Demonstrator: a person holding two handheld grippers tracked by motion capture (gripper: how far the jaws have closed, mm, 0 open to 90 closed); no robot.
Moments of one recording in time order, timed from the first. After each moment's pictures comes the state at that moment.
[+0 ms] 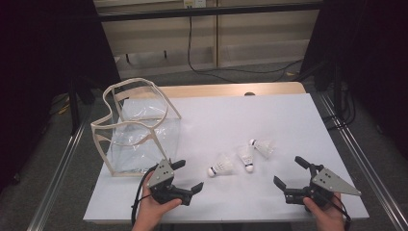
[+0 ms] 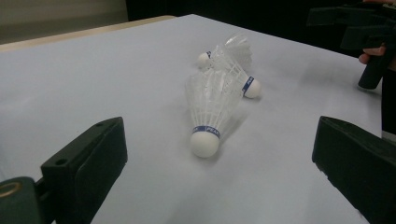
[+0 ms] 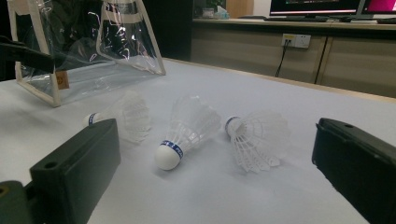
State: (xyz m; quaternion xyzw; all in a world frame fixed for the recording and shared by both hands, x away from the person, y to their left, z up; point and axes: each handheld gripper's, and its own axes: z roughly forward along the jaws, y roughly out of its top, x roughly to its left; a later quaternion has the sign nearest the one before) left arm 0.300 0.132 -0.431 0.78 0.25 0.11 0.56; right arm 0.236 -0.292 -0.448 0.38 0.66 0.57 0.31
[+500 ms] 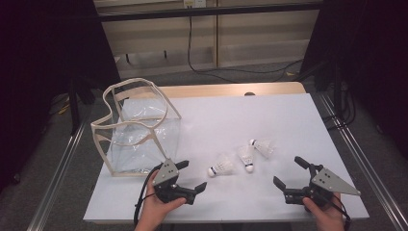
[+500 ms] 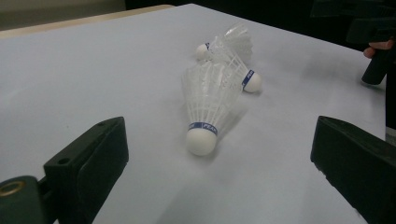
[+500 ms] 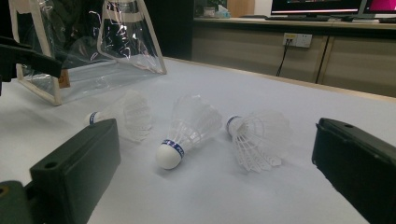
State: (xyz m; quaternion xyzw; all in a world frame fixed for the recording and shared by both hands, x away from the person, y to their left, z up) left arm 0.302 0.123 -0.433 0.79 0.26 0.10 0.54; right arm 0.236 -0.291 -0.448 0.38 0.66 0.57 0.31
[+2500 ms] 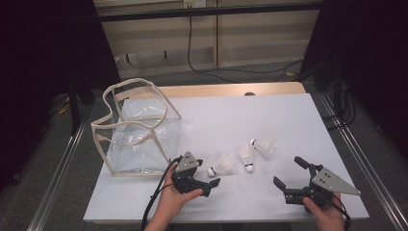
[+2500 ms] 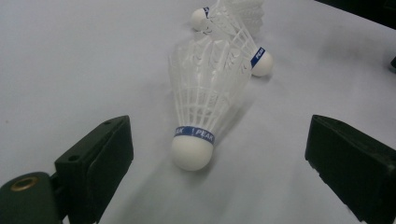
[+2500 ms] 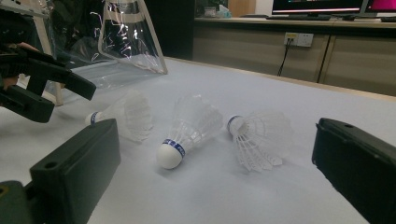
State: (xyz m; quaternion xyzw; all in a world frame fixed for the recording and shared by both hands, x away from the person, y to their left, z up) left arm 0.326 0.079 -0.444 0.83 0.28 0.06 0.48; right arm 0.236 -0.292 -0.448 0.38 0.66 0.57 0.30
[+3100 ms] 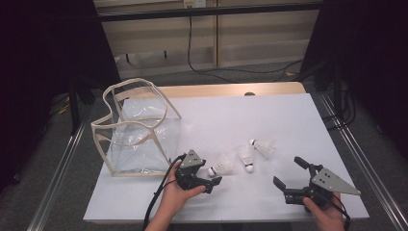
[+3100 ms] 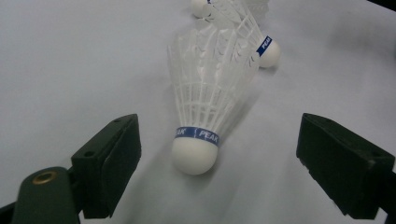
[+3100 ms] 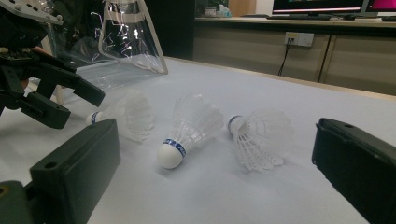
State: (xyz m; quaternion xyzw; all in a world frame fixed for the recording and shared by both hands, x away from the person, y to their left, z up) left arm 0.334 0.071 -0.447 0.84 0.28 0.05 0.46; right arm 0.237 -0.292 -0.448 0.38 0.66 0.57 0.30
